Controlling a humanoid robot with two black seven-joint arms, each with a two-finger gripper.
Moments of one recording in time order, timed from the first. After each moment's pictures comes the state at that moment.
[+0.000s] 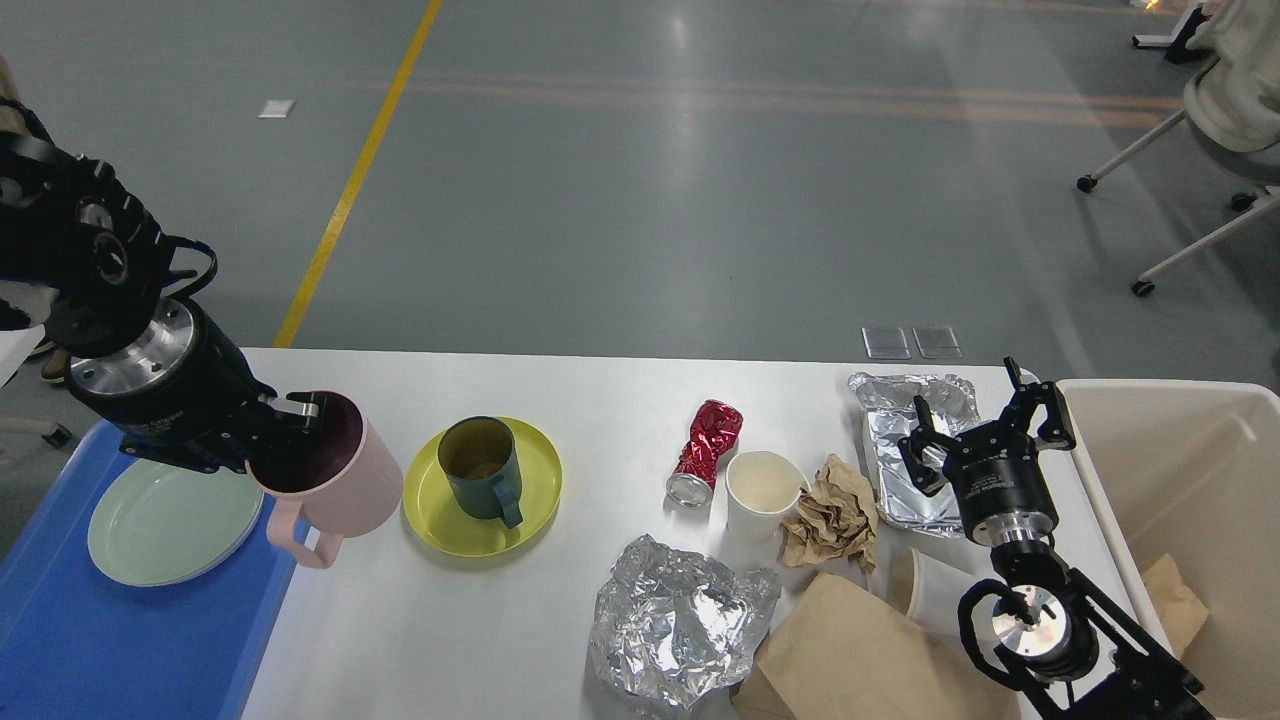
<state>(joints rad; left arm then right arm) -2.37 0.35 1.49 -1.69 -0.03 -0.59 0.00 0.20 -0.15 1.17 0.96 -0.25 0.19 0.44</state>
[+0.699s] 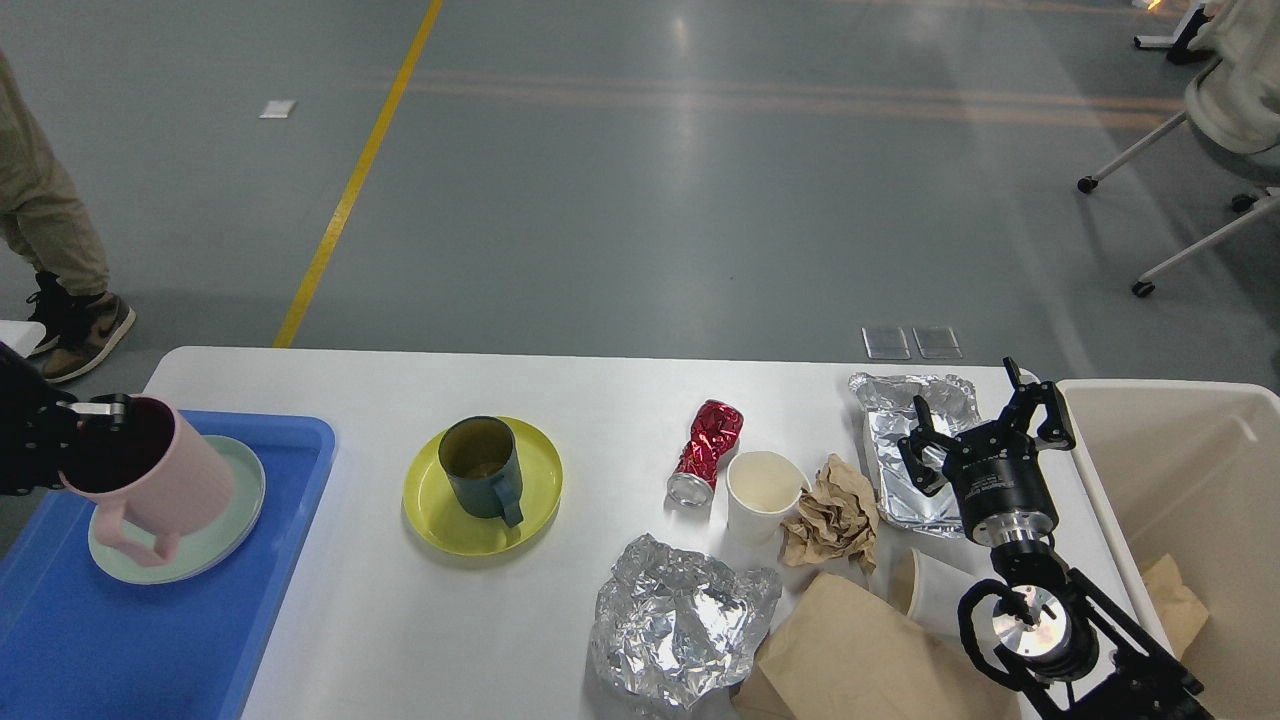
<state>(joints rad) -2.10 0.71 1.59 -1.35 0.15 -0.70 -0.06 0.20 -0.15 1.17 0.96 -0.26 0.19 0.44</state>
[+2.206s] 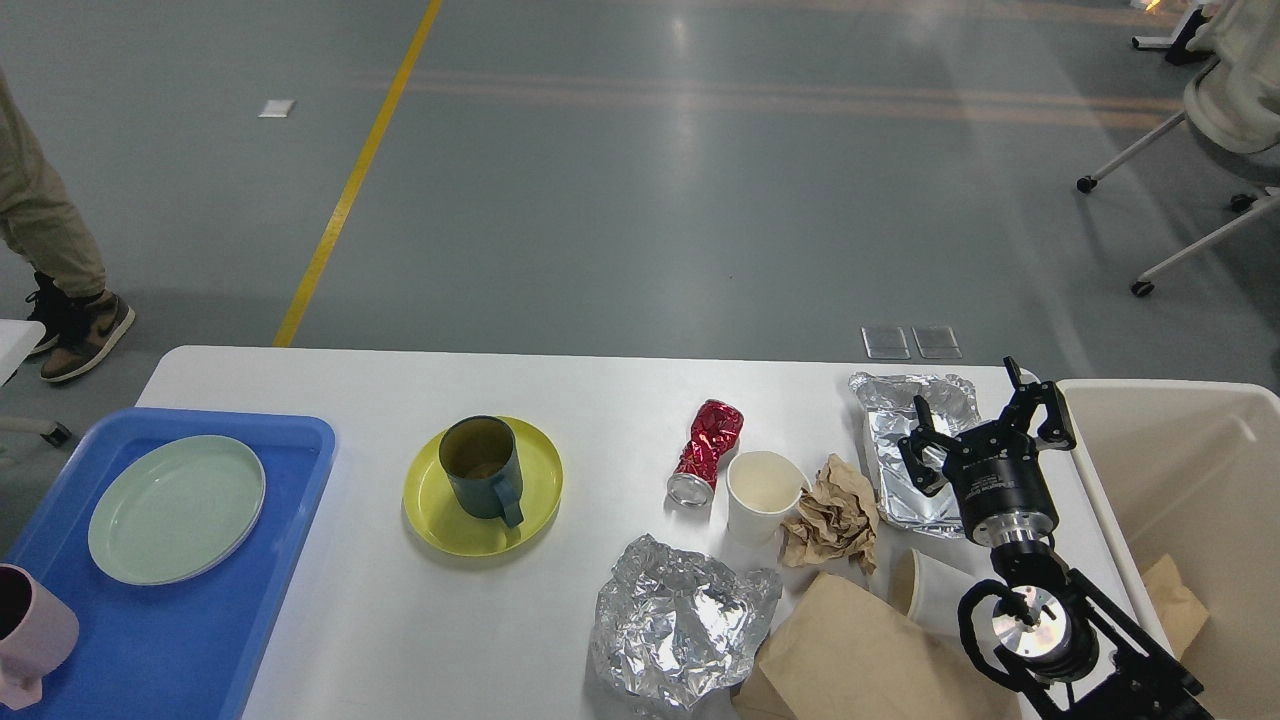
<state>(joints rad) -1.03 0.87 0.90 -0.55 0.25 -0.71 -0.05 0.20 -0.15 1.17 0.96 -0.26 0.19 0.44</state>
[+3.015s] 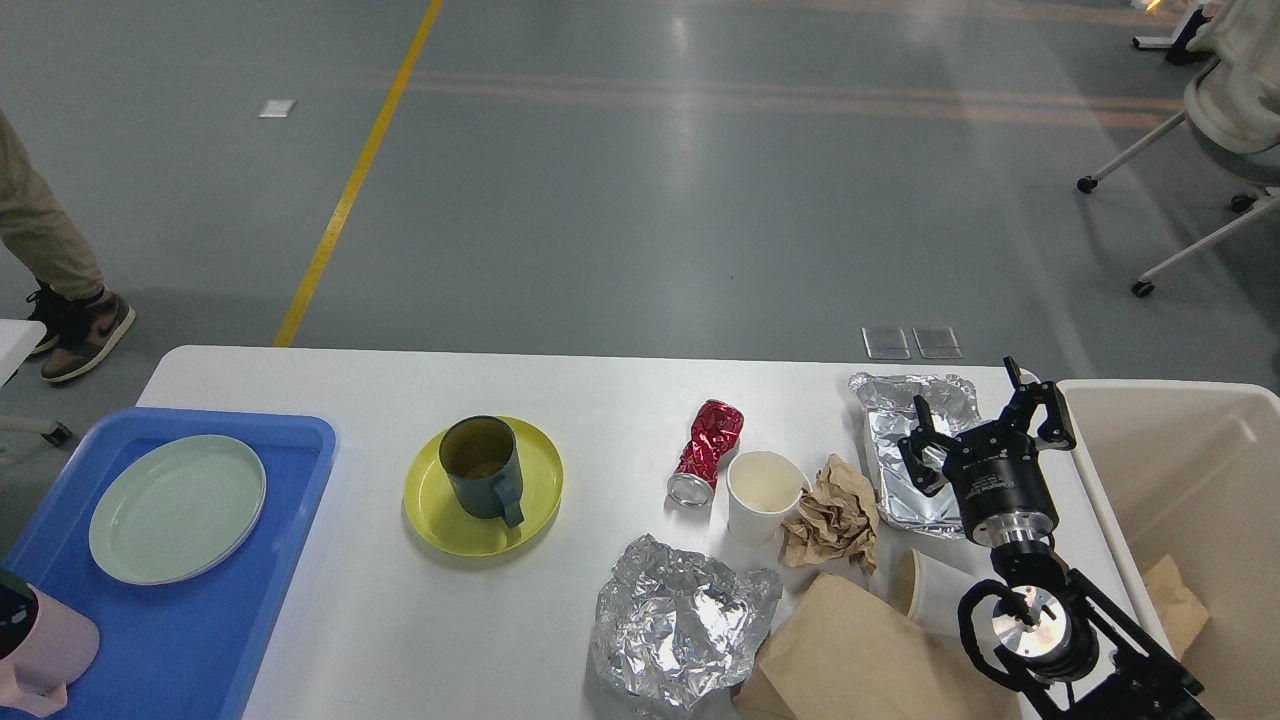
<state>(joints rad) -1.08 0.89 0.92 -0.64 0.25 -0.73 -0.06 0.20 -0.15 1.17 0.96 -0.26 0.19 0.44</state>
